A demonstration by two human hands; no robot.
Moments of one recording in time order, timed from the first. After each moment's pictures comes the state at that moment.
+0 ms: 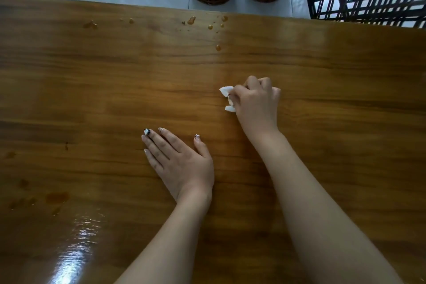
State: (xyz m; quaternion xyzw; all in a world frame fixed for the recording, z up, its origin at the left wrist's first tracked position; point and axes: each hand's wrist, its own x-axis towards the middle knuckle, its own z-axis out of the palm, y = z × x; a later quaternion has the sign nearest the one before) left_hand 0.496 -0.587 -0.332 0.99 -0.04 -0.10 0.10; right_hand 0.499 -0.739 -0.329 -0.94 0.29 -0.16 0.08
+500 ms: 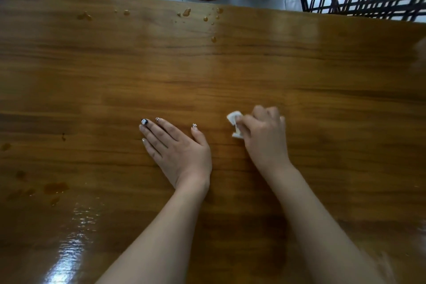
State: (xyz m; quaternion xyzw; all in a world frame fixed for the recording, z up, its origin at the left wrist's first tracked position) left_hand 0.497 -0.586 -0.332 0.99 -0.05 -0.11 0.09; right_hand 0.427 -0.702 -0.323 -0.94 0.29 -0.14 0.10
